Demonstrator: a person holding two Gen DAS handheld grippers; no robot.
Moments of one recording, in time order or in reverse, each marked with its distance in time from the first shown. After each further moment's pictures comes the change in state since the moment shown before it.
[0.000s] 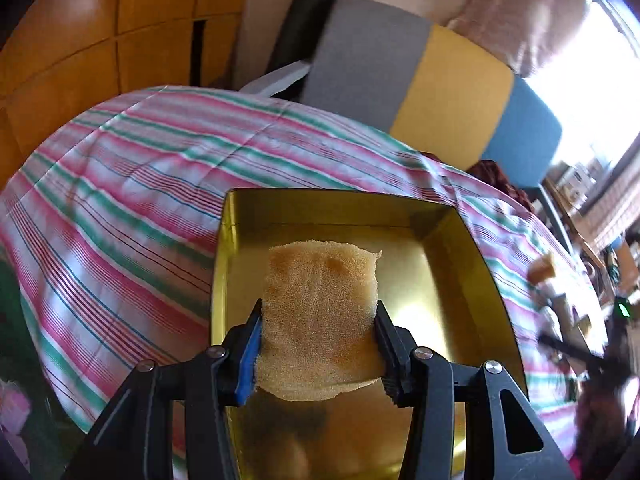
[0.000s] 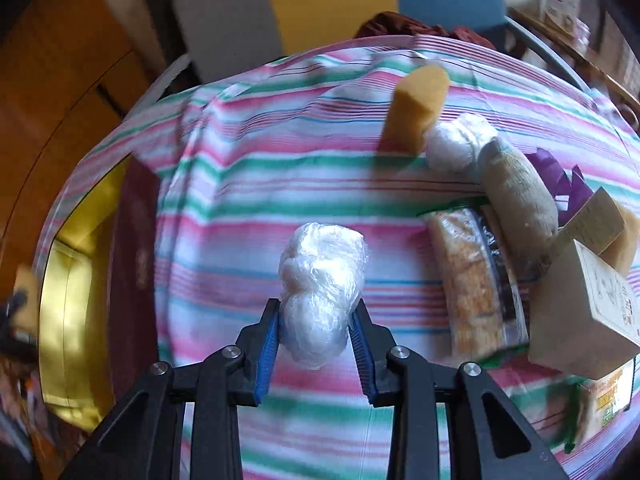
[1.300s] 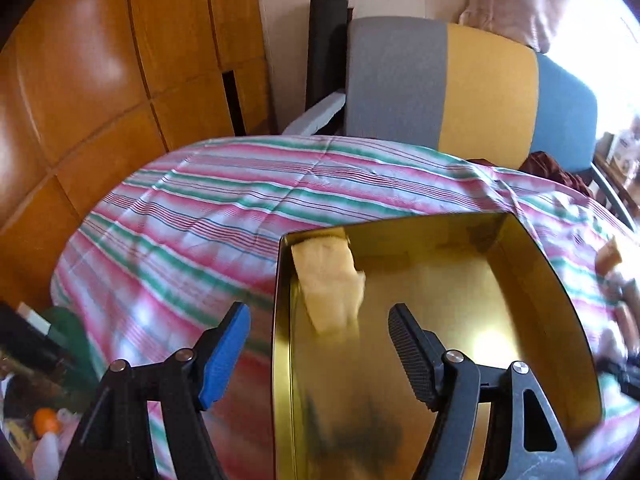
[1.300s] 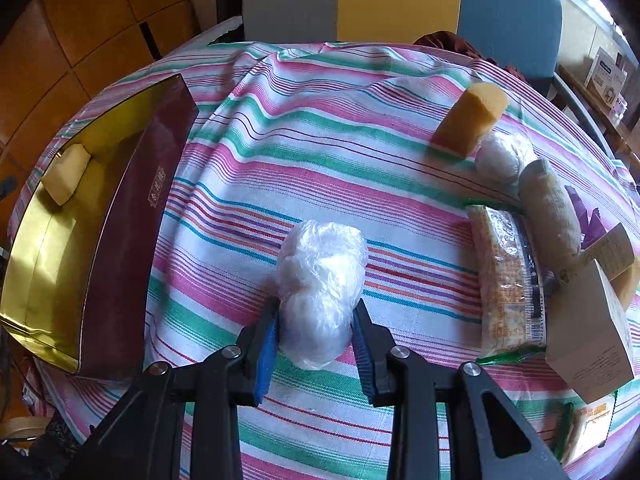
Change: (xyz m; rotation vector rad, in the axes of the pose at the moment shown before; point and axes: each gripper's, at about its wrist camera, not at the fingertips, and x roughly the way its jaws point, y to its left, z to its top) left arm -0.011 -0.020 -0.006 0.151 -0.143 0.272; right arm 0.014 0.028 -0.029 -0.223 0.002 -0.074
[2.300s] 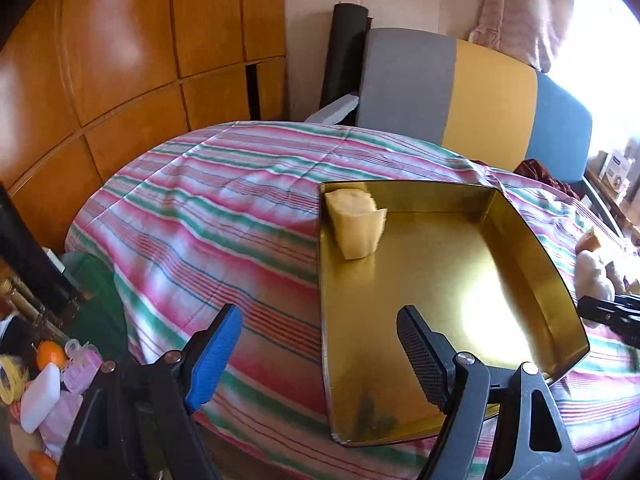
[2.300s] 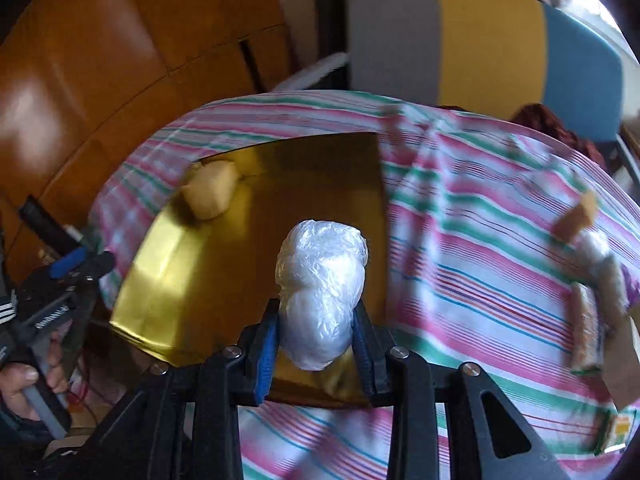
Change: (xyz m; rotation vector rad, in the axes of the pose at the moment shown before) left arm -0.051 0.041 -0.068 -0.095 -0.007 -0.017; right arm -0.059 0.149 0.019 -0.155 -0.118 0.249
